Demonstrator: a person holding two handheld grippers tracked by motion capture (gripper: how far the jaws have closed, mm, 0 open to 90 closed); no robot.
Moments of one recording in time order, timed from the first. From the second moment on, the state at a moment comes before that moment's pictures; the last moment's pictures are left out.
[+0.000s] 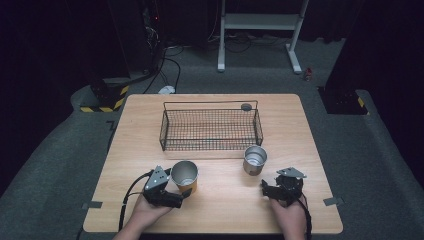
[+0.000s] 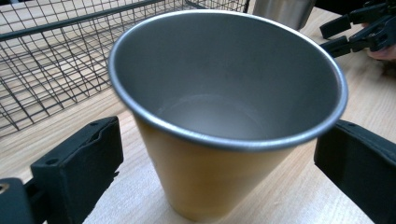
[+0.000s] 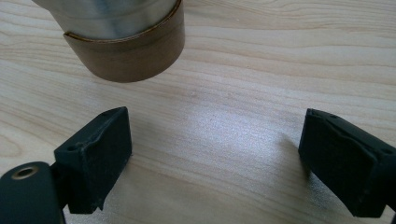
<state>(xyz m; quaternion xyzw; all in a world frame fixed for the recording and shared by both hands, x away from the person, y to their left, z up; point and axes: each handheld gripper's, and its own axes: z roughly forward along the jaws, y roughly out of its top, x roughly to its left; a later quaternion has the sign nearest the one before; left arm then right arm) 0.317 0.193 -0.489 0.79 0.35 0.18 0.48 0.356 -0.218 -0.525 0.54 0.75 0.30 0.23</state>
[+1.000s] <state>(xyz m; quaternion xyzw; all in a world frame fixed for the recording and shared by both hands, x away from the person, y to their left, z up) 0.325 0.185 -0.488 0.77 0.35 0.20 0.50 0.356 -0.218 -0.525 0.54 0.75 0.30 0.23</state>
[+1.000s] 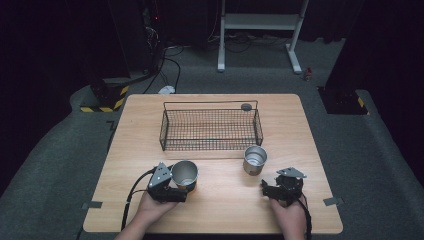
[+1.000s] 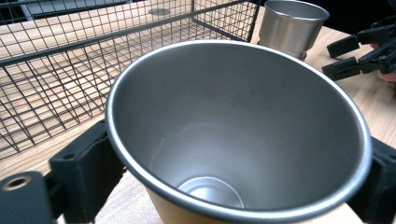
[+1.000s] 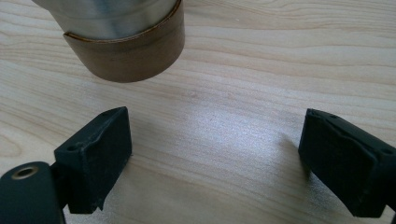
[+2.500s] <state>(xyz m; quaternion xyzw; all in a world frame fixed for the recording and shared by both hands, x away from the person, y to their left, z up) 0.325 0.219 -0.478 0.73 0.39 0.22 0.51 0.355 -0.218 -0.525 0.54 0.75 0.30 0.23</state>
